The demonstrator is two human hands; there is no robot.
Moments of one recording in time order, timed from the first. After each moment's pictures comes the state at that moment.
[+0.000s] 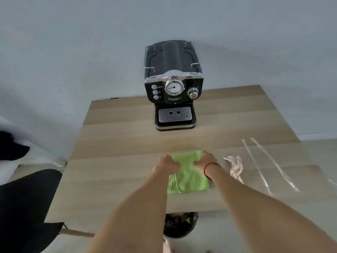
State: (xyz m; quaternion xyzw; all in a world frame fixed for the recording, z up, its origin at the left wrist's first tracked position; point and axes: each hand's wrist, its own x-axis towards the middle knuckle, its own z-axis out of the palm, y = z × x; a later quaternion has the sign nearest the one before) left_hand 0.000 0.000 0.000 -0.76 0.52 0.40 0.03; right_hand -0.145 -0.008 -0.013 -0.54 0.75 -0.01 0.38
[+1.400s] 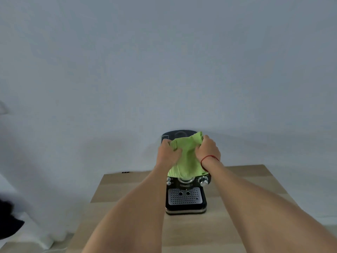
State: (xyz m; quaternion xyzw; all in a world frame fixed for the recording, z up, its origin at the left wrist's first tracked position) left_hand 0.032 -0.179 0.220 -0.67 0.54 0.30 -0.41; right_hand -0.101 -0.191 0.227 -0.59 0.73 -0.30 0.15
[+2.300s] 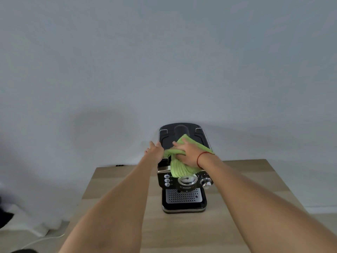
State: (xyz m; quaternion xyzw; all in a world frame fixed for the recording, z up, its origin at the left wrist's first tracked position) left_hand 0.075 -0.239 0.182 -0.75 0.46 0.39 -0.26; right_hand -0.078 -0.245 0.197 -0.82 0.52 -0.05 0.24
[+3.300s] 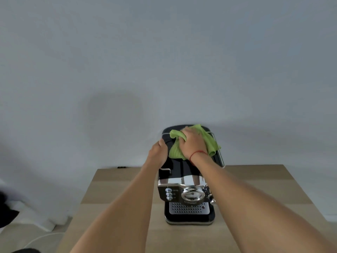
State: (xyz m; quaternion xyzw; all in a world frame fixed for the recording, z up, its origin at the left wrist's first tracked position) left_hand 0.077 -0.290 0.160 -0.74 0.44 0.39 -0.32; right_hand -0.048 -0.322 0.168 -0.73 0.60 -0.28 0.16
